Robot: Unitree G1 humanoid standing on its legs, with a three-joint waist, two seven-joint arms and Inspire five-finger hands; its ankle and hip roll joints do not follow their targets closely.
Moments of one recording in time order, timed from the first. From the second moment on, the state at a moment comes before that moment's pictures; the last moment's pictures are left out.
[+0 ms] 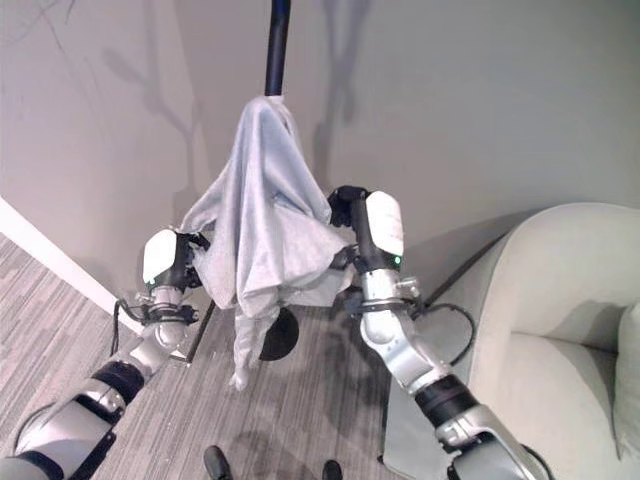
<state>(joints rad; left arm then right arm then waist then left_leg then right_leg) -0.51 0.36 -0.48 0.82 0.28 -0.17 0.72 -0.37 -0.52 0.44 0.17 -0.21 -0.18 -0.62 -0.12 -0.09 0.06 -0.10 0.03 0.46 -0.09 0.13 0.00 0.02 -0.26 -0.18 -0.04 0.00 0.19</state>
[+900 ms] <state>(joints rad) 0.01 0.27 -0.27 0.49 -0.49 -0.26 0.35 0.09 -0.79 0.30 -0.09 0.05 -0.26 -0.13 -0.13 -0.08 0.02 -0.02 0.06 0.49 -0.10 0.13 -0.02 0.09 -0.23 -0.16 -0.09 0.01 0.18</state>
